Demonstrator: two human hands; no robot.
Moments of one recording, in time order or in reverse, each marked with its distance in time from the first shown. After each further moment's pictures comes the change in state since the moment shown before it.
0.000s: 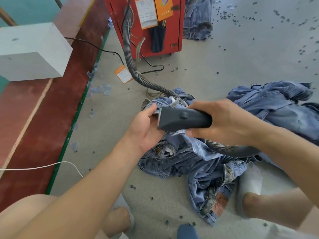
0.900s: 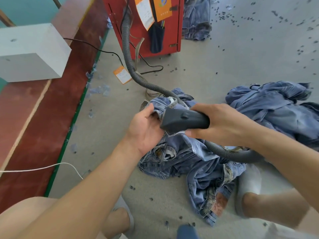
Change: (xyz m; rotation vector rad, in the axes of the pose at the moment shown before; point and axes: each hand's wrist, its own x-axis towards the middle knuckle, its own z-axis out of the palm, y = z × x) left_hand -0.002 -0.001 0.002 -0.071 -0.009 0.051; right_hand 0.001 0.006 0.009 -0.026 -0.013 0.119
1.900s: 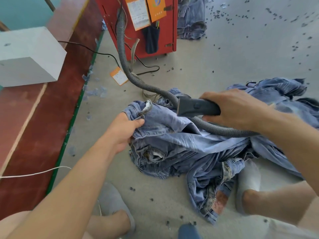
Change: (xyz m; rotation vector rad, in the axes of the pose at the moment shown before) left_hand 0.003 0.028 -0.041 0.814 0.275 0.117; right_hand 0.008 0.048 -0.023 -0.298 0.052 -0.017
